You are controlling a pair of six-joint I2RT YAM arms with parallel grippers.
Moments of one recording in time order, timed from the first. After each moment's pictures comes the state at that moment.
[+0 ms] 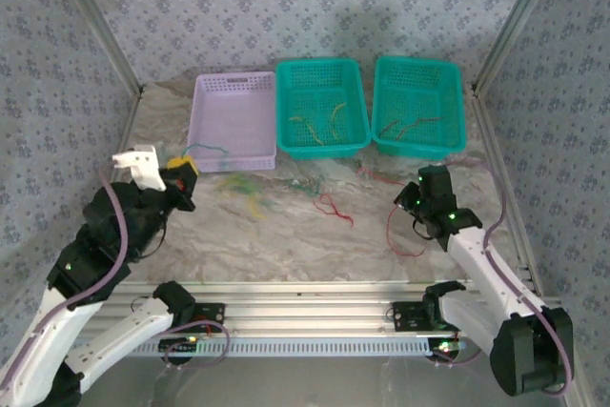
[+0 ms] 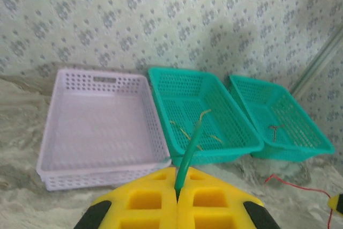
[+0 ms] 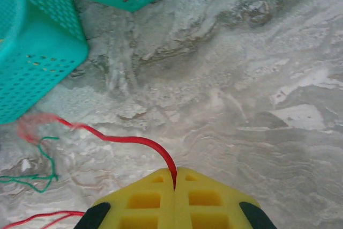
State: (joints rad) left arm -0.68 0.58 1.09 -0.68 -0.36 -0.37; right arm 0.21 0.95 0.56 -0.42 0.04 0.74
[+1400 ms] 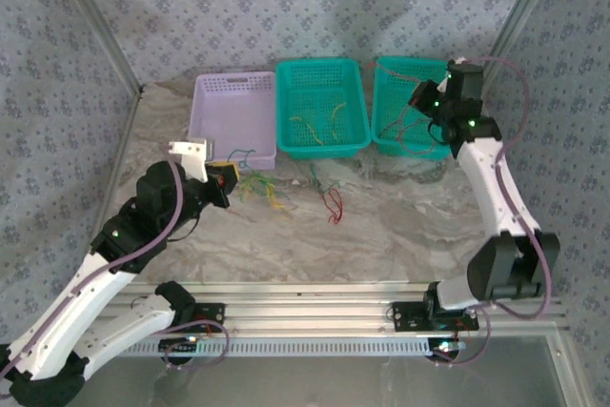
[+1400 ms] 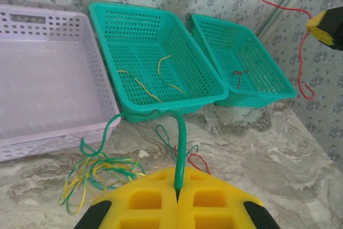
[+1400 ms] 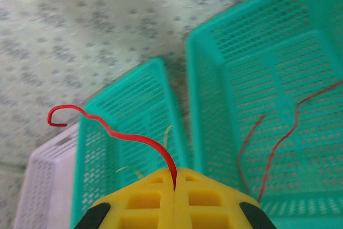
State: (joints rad) left arm -0.68 0.73 0.98 -0.57 -0.10 -0.45; right arm 0.02 1.47 1.40 -0.40 -0.12 0.58
